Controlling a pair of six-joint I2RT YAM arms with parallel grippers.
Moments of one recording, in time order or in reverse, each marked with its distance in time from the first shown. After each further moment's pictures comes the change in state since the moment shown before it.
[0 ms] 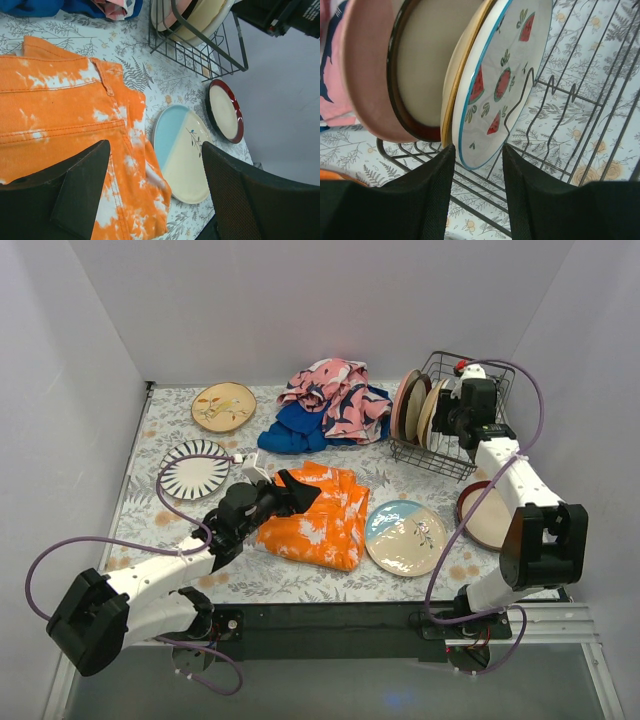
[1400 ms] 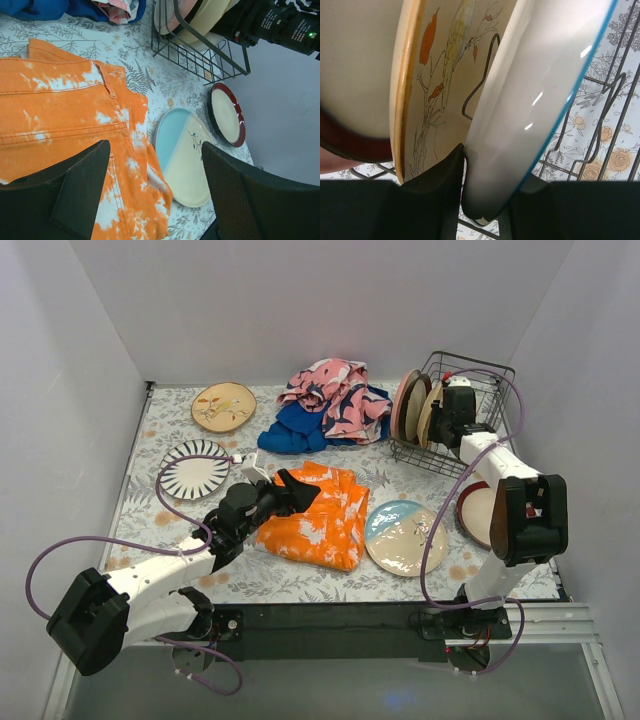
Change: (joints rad) left arm -0.005 -0.003 0.000 0.008 -0.025 -0.001; right arm 0.022 0.193 0.009 0.035 0.136 0.014
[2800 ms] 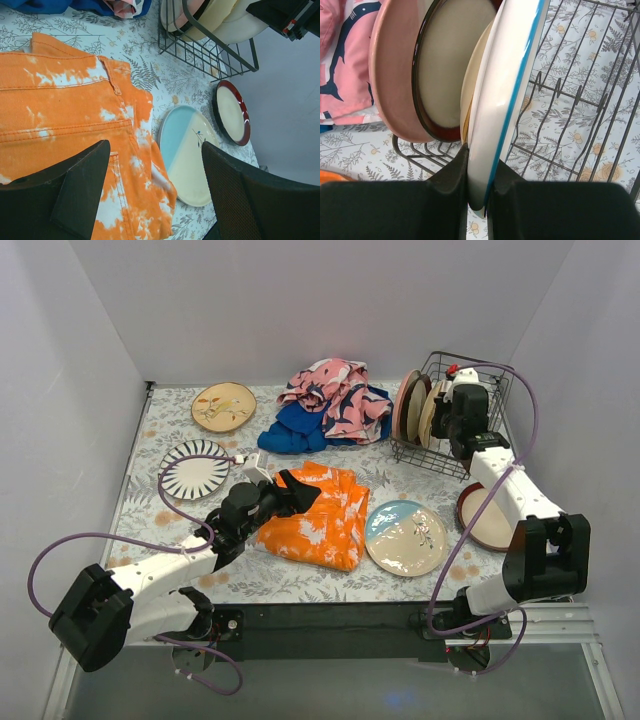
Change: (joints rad) left arm 0.000 0.026 0.000 0.002 -0.001 0.000; right arm 0.023 -0.237 -0.087 0.054 -0.070 -0.032
